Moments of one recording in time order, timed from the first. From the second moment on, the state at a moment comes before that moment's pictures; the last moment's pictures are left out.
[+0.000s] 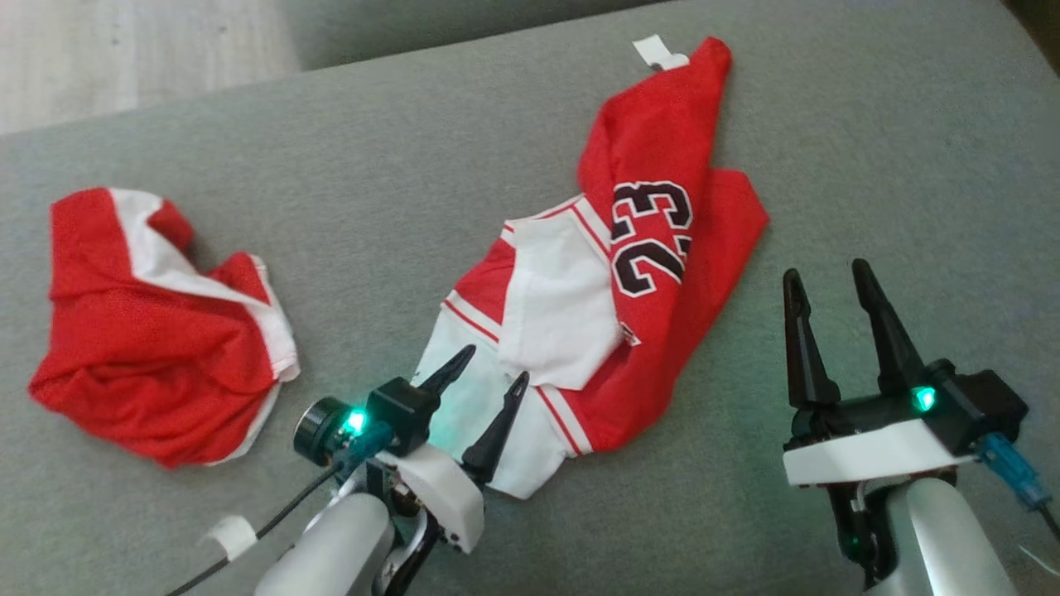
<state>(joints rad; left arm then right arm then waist) -0.35 0.18 -0.71 0.42 -0.42 -0.06 -0.05 -0.09 -0.05 0.09 0.13 0.17 0.13 -0.25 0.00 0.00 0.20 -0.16</state>
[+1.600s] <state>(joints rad) -1.07 0.44 -0.49 0.67 -0.38 -0.05 0.06 -0.16 -0.05 0.18 0.13 0.26 0.13 -0.25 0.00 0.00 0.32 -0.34</state>
